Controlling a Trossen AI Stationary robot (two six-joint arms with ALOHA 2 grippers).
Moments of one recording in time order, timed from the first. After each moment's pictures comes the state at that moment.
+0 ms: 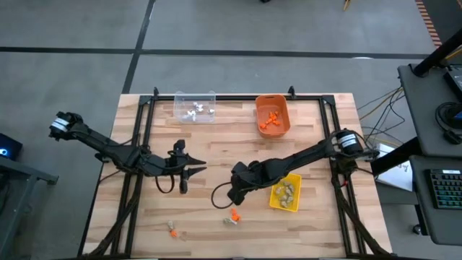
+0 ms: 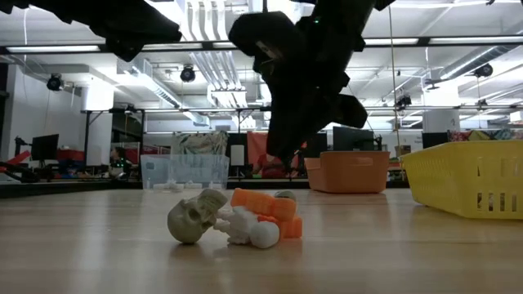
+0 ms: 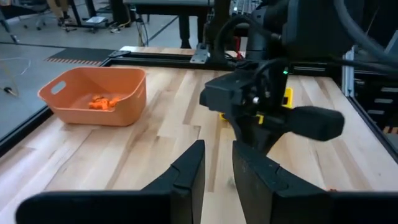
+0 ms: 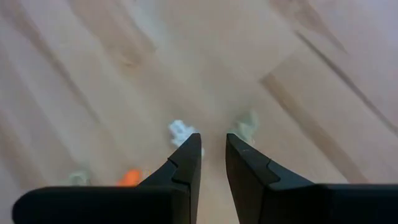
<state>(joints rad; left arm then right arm) -0.40 0.99 0.55 0.13 -0.53 -0.19 0.24 1.95 1.41 -0.55 0.12 0.95</state>
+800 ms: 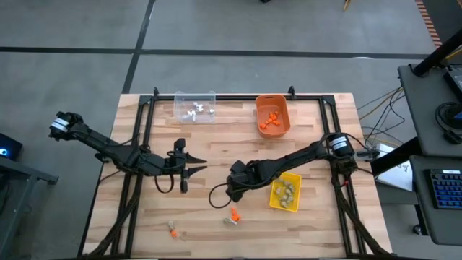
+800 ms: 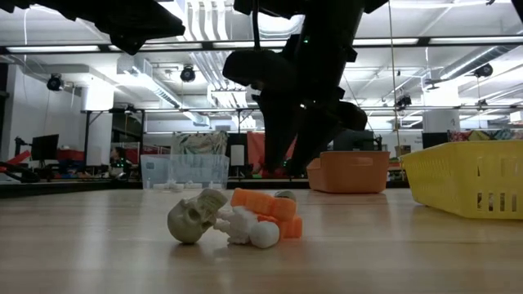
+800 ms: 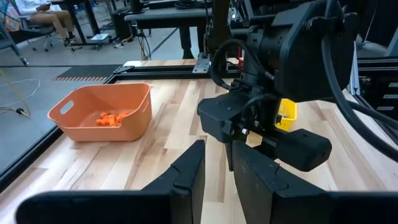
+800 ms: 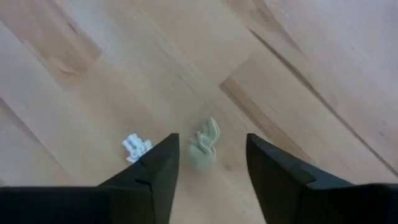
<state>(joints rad) -0.40 0.99 0.55 0.17 -0.54 -0.09 0.23 2.05 1.52 -0.72 0.19 0.99</state>
